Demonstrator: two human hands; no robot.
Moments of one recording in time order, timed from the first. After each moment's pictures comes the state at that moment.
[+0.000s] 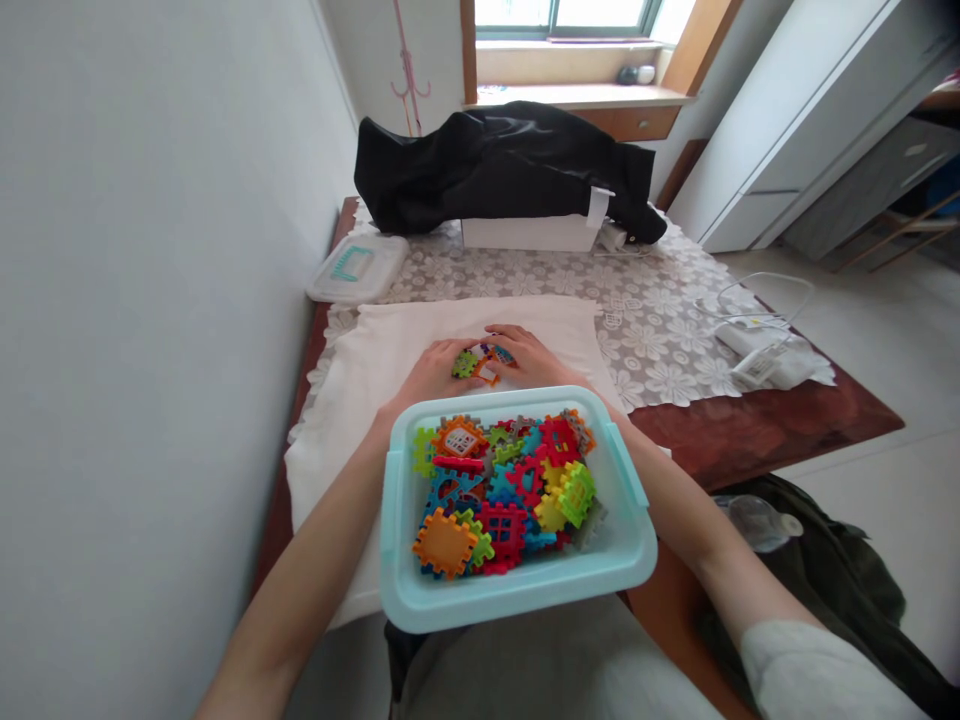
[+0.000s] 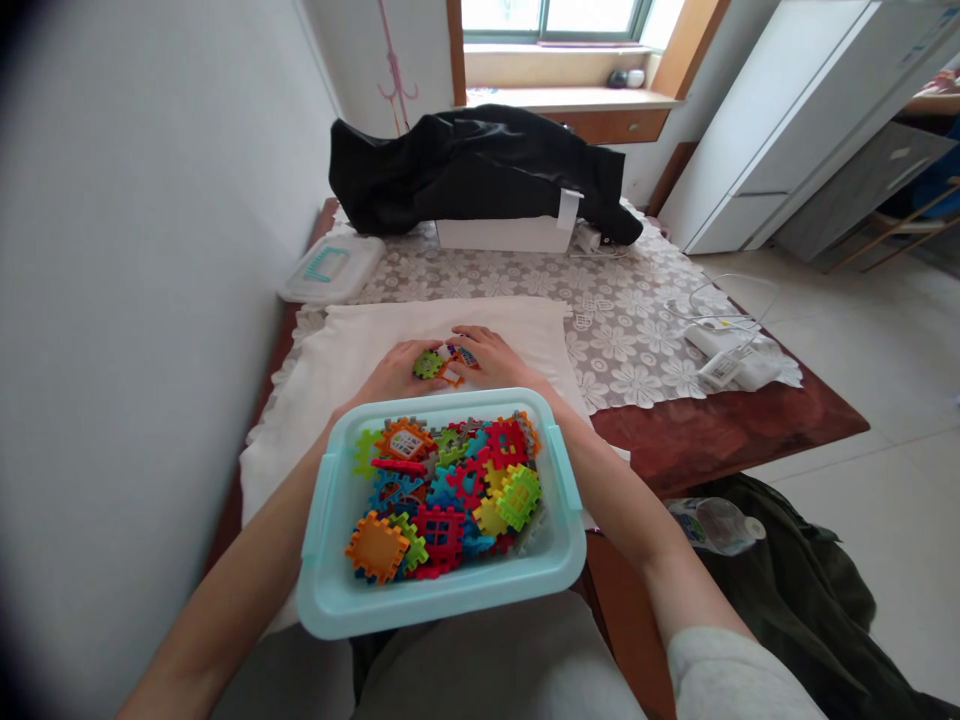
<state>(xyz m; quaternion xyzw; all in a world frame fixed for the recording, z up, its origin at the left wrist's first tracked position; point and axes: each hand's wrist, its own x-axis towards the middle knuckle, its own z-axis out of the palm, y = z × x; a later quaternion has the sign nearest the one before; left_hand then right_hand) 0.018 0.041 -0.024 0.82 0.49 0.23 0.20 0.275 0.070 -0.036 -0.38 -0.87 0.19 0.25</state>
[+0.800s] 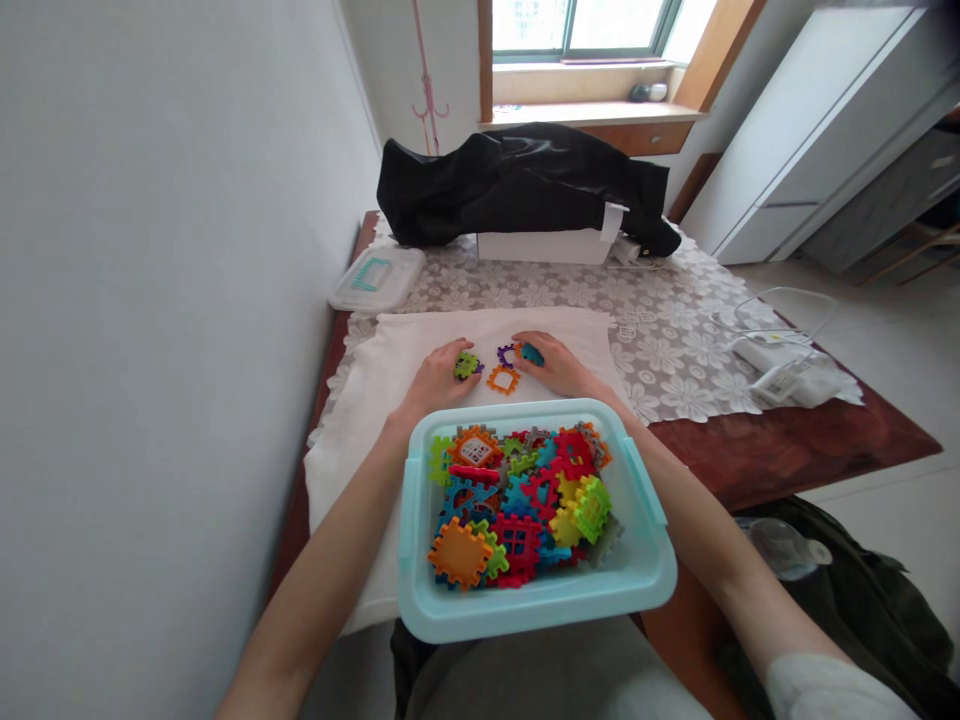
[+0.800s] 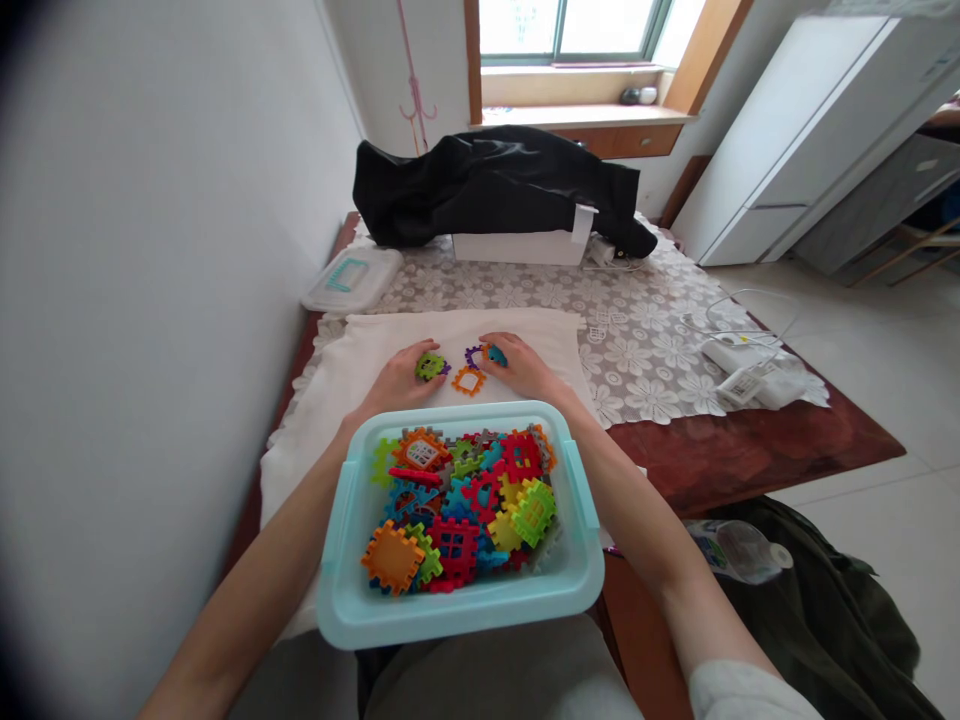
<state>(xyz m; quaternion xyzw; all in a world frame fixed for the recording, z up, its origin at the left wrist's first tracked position) 0.004 0.039 -0.021 0.78 0.54 0.26 0.17 0.293 0.092 -0.051 -0.42 -0.82 0.24 0.31</state>
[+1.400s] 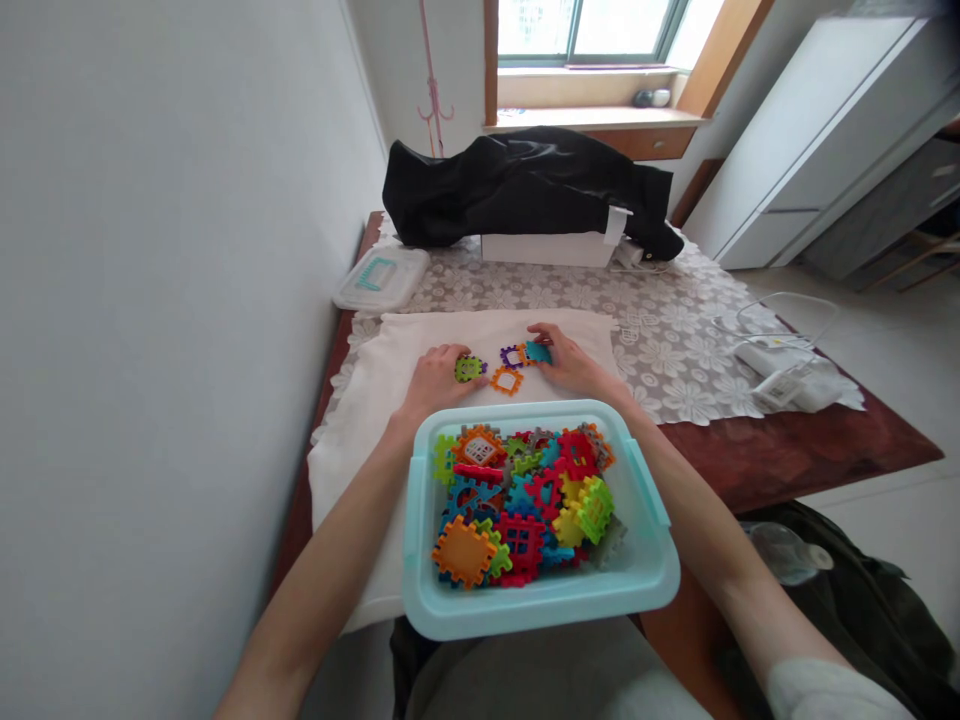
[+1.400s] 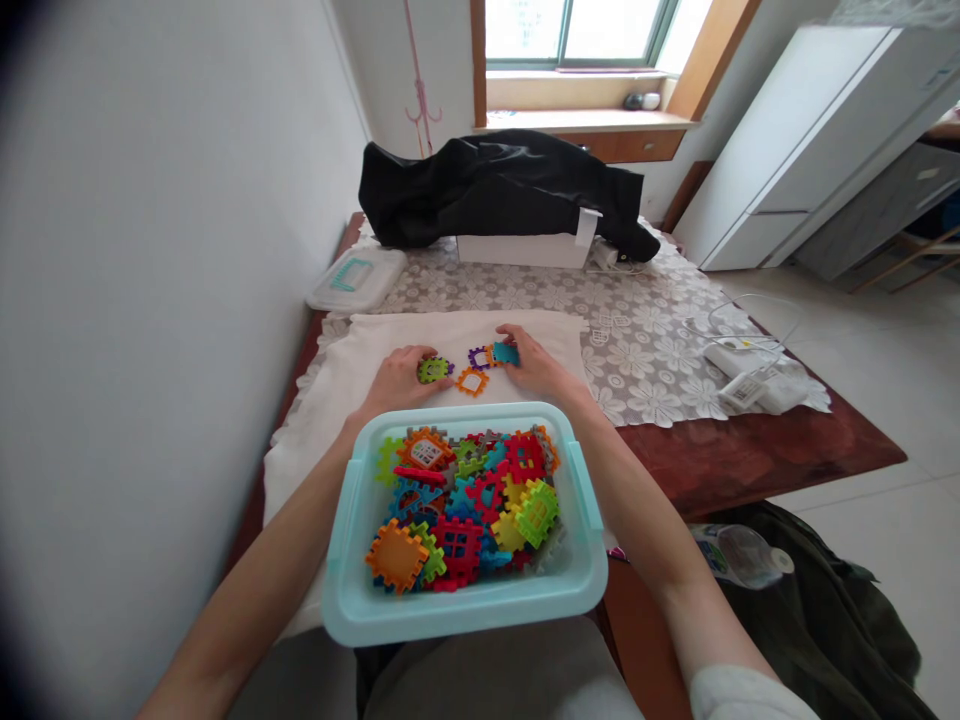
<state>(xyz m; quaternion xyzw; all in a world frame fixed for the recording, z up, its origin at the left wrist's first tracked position) 0.005 0.037 -0.018 0.76 0.59 0.21 0.12 0.316 0.099 -0.059 -0.42 -0.81 0.26 0.32</state>
